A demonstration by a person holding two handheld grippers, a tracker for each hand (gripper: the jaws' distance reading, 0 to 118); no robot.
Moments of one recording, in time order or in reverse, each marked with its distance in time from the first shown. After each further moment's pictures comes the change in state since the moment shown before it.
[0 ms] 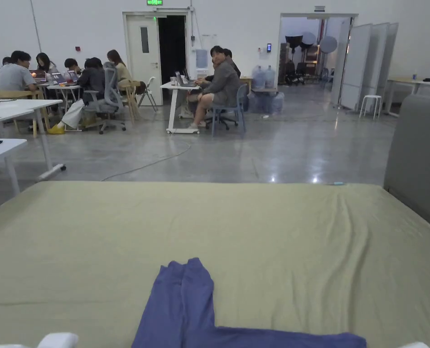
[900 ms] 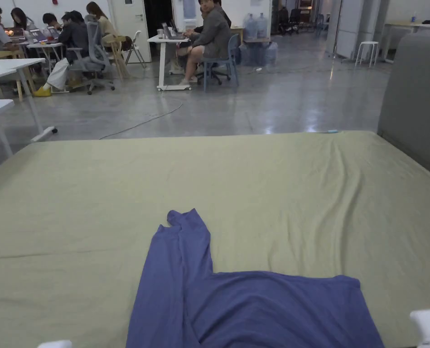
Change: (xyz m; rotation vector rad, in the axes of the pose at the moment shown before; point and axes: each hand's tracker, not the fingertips) left arm -0.011 -0.083 -0.008 0.169 -0.022 0.066; right arm 0.008 -0.045 0.031 0.054 0.099 -0.205
